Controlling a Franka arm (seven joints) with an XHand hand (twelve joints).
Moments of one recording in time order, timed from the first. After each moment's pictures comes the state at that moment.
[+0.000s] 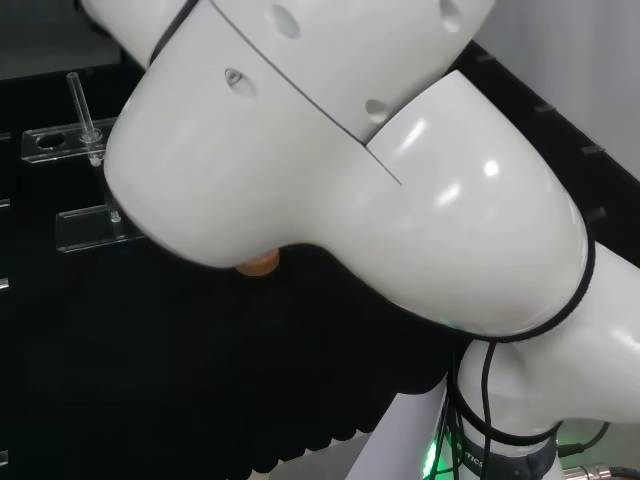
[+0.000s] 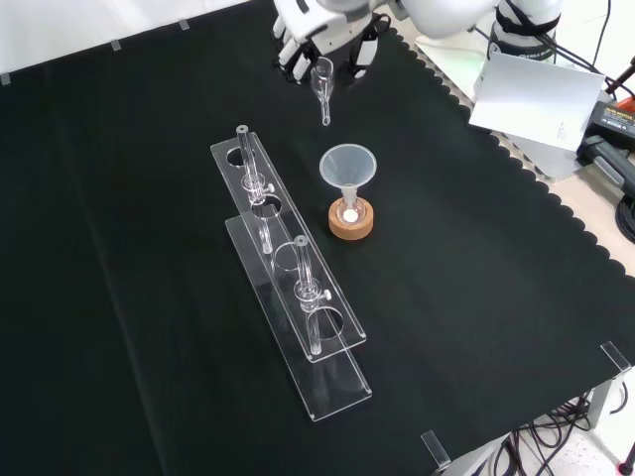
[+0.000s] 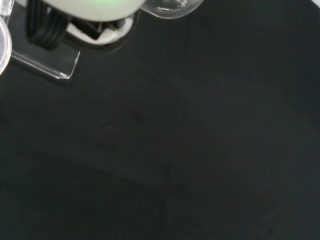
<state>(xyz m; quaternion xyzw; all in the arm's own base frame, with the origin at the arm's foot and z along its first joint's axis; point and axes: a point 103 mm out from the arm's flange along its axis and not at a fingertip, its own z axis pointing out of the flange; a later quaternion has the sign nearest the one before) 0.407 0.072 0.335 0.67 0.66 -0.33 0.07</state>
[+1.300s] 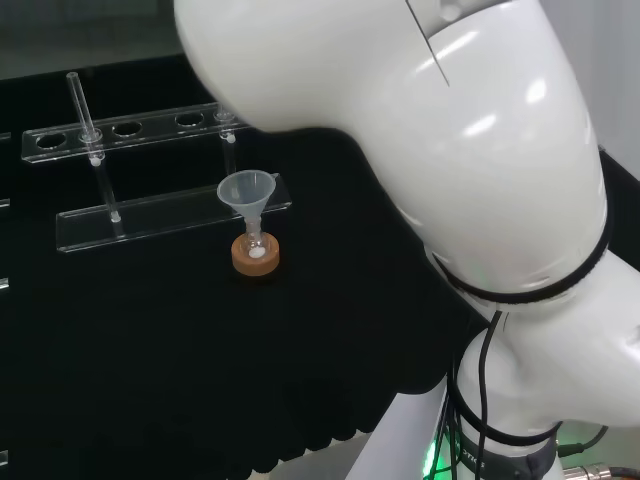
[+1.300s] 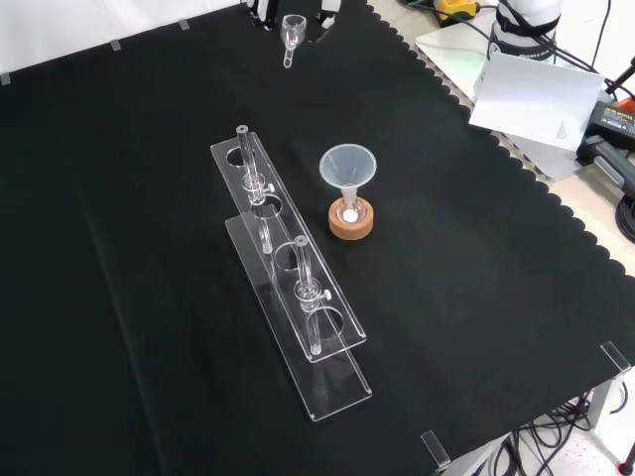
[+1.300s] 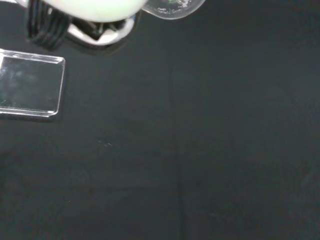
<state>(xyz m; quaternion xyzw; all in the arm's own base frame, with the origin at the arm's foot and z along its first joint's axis) 0.410 -0.019 0.360 0.75 0.63 -0.21 -0.05</state>
